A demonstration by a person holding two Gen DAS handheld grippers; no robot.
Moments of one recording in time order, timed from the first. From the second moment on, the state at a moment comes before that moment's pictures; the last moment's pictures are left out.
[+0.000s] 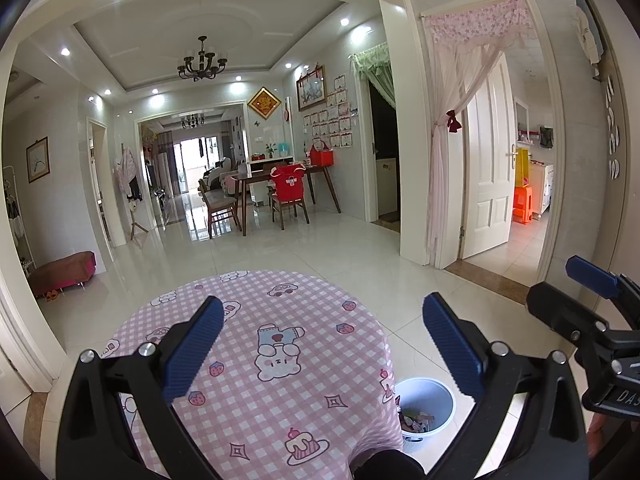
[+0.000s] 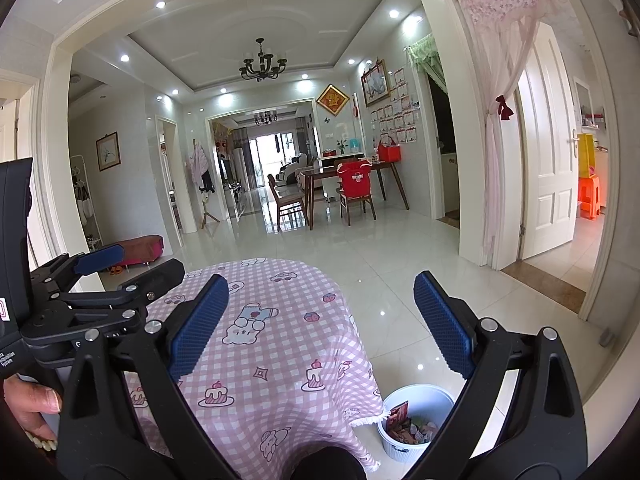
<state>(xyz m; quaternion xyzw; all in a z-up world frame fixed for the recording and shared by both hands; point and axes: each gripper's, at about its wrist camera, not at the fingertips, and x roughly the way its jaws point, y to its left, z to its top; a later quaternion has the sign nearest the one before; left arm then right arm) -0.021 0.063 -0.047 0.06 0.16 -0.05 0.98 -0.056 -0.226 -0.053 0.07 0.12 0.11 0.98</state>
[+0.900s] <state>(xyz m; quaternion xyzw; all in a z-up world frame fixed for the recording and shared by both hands) -0.019 0.063 -0.047 0.06 0.16 -0.06 0.98 -0.055 -0.225 -0.052 0.07 0.12 0.11 0.98</state>
